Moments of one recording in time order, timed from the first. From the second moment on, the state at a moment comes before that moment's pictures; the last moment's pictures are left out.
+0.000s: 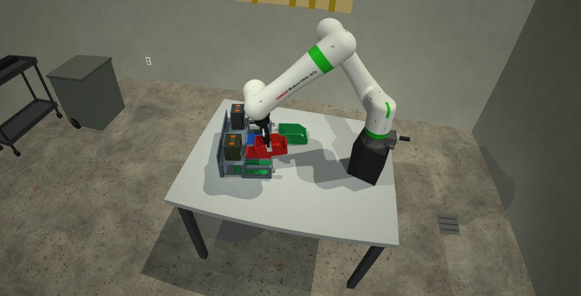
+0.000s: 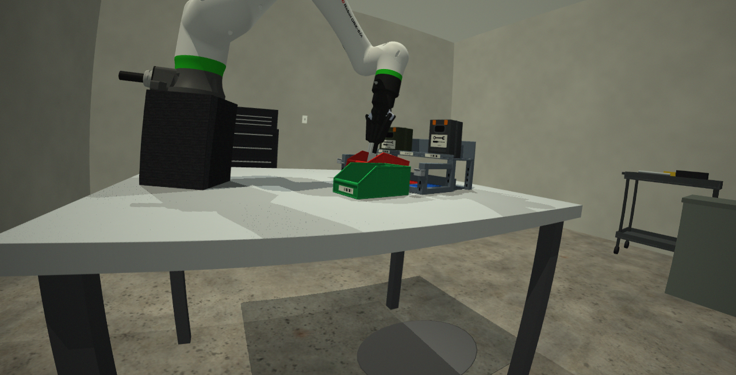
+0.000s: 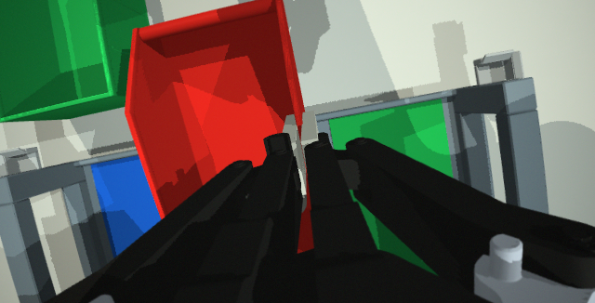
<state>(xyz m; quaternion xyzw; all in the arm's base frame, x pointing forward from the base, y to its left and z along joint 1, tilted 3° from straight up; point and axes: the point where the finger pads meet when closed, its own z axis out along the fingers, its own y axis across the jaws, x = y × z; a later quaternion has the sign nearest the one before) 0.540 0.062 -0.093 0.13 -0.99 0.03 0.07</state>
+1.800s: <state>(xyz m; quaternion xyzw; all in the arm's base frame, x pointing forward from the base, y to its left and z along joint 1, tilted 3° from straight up) 0.556 0.066 -0.095 0.13 -0.99 0.02 0.05</state>
